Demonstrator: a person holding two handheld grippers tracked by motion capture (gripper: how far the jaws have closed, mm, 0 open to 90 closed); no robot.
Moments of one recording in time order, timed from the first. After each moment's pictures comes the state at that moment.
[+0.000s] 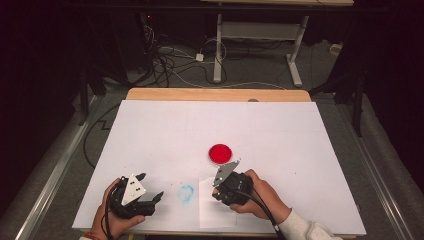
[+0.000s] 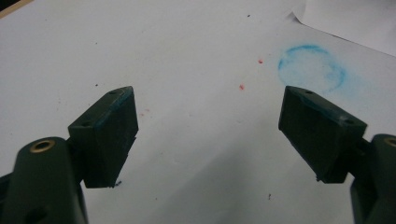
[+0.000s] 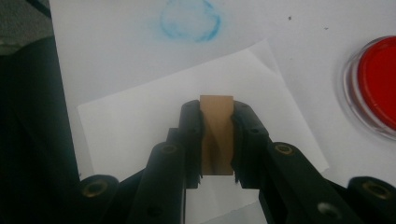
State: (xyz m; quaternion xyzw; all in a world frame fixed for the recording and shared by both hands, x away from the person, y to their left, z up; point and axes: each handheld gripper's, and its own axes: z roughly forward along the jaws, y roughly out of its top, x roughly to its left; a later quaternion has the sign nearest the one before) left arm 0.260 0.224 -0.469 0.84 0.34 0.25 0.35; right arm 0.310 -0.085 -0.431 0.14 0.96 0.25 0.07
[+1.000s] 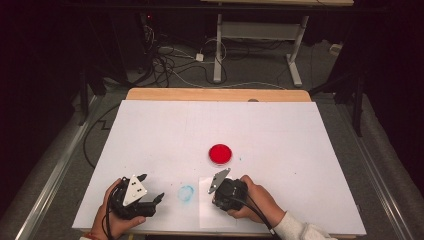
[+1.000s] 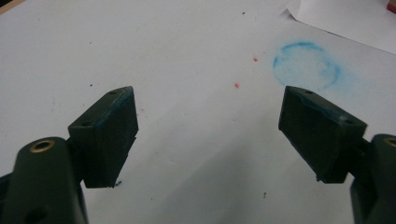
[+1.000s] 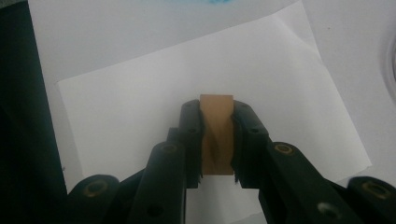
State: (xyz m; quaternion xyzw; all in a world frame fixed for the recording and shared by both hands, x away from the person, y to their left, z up) left arm 0.259 0.221 -0.470 0.84 0.33 0.25 0.34; right arm 0.308 -0.077 -0.455 0.13 0.97 0.21 0.07
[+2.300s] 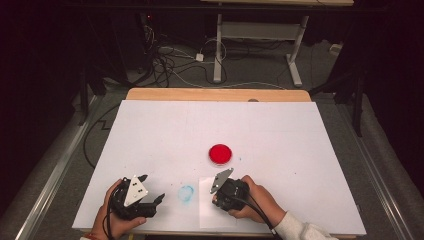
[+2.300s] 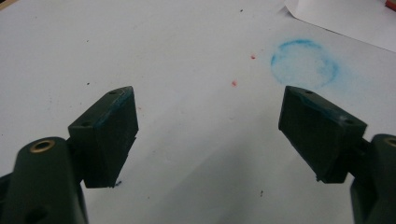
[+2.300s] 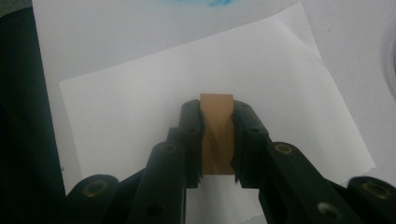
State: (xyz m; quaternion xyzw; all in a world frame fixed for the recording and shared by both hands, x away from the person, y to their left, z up) left arm 0.258 0.220 -0.471 0.84 0.33 0.25 0.34; right arm 0.308 -0.081 -0.457 0.13 0.96 0.22 0.07
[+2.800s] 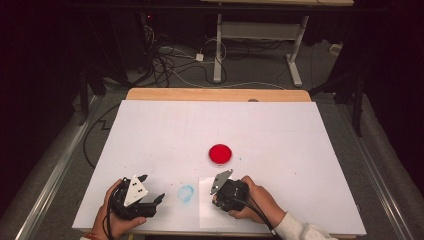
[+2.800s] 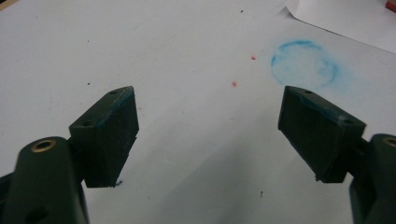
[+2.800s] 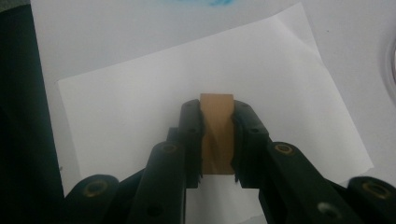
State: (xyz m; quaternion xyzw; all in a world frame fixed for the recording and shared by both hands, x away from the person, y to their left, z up) left arm 0.258 0.220 -0.471 0.85 0.33 0.25 0.34; right arm 0.307 -0.081 -0.458 0.13 0.96 0.22 0.07
